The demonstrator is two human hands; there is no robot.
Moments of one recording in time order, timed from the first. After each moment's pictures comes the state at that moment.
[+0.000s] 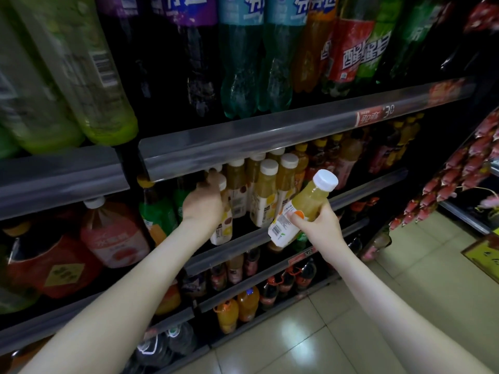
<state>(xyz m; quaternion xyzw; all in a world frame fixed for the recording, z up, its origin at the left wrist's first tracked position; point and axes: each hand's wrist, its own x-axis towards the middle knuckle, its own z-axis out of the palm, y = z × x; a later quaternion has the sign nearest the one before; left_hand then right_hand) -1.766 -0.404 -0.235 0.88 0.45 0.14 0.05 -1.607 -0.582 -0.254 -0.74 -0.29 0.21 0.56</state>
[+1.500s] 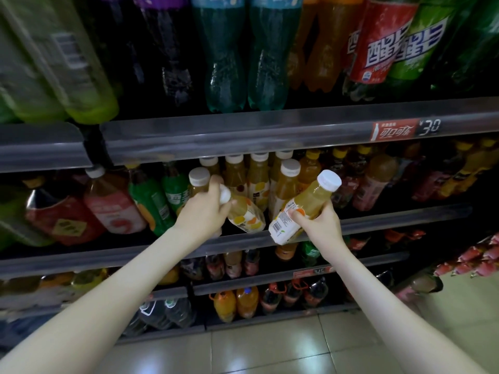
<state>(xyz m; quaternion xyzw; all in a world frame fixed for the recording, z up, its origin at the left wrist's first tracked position) -1.732 -0.455 -0.232 0.84 0.50 0.16 0.12 -1.504 -0.547 -0.277 -0.71 -0.37 0.29 0.52</state>
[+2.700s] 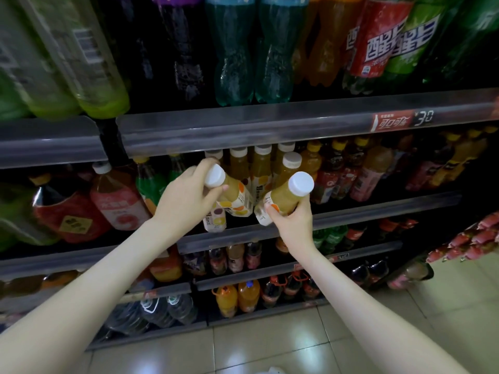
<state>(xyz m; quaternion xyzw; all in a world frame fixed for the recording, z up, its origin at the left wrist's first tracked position) -1.776 -0.465 -0.198 0.85 0.43 0.30 0.10 -1.576 -0.538 -0.289 -0.69 -0.37 0.22 0.58</state>
